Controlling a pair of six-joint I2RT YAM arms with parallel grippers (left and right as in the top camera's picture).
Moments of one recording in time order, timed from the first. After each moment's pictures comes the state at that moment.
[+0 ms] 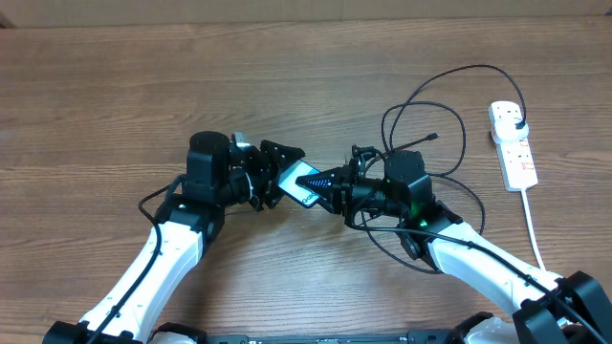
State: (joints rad) left arm -0.26 1.33 0.69 0.02 0.66 -1.42; right arm 0.52 1.44 0.59 0.56 -0.76 1.74
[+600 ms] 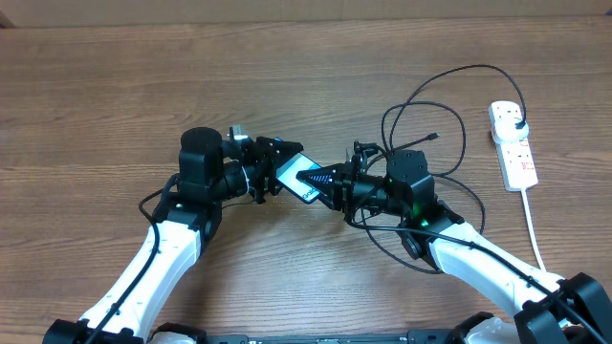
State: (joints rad) left arm -0.24 1.34 0.69 0.17 0.75 -1.56; right arm 0.52 1.43 0.59 0.58 -0.74 1.76
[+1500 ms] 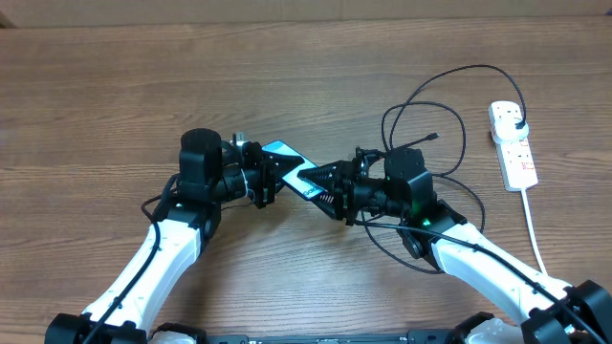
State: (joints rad) left arm -0.23 1.36 0.67 0.16 0.82 -1.61; right arm 0.52 1.40 0.61 0.41 -0.73 1.78
